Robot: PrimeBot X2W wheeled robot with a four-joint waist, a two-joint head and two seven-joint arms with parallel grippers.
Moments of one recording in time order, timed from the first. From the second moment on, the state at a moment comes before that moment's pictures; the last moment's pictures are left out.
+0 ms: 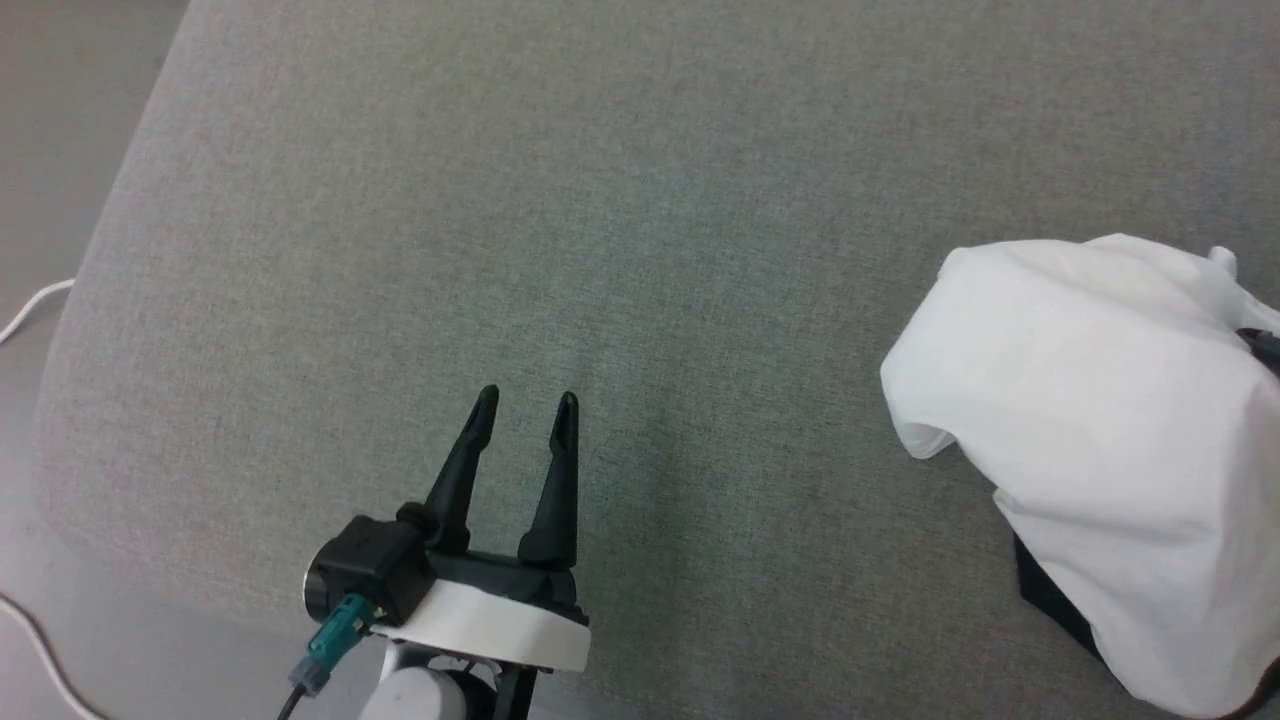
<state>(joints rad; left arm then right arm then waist) -0.06 0.06 -0.28 -0.04 -0.32 0.01 -0.26 -0.54 -0.57 0.02 0.28 0.43 0.13 1.00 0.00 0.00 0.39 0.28</state>
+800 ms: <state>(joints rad) -0.07 0.05 -0.30 -0.04 -0.35 0.03 -0.26 -1.12 -0.64 0.31 0.26 0.41 0.13 0.70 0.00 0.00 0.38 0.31</state>
